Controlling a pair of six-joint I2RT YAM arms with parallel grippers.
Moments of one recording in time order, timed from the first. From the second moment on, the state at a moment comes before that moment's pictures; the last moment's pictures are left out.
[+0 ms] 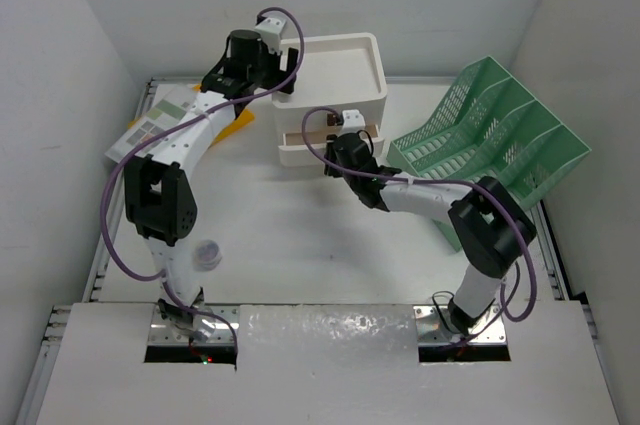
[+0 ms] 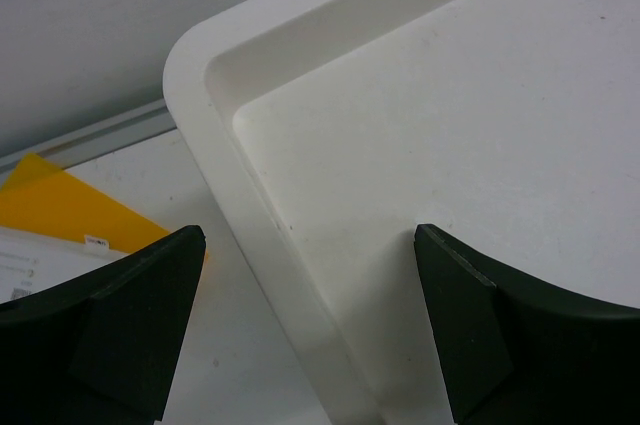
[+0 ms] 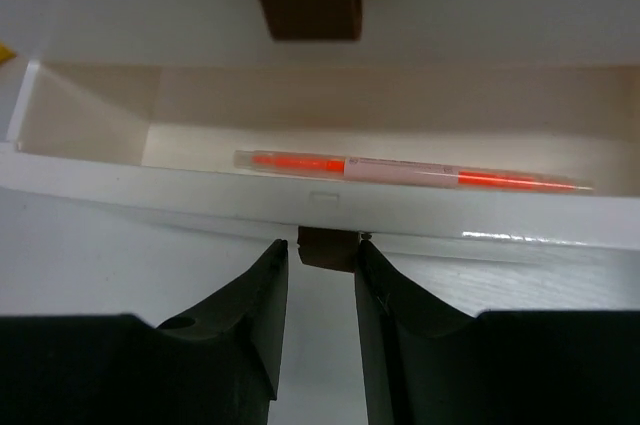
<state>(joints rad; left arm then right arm) -0.29 1.90 1.77 -0.29 0.03 0.04 0.72 1.73 0.98 0.26 0.35 0.38</state>
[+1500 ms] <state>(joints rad) -0.27 1.90 1.76 -0.26 0.10 0.08 0.69 2.10 1.06 0.60 0.54 0.48</state>
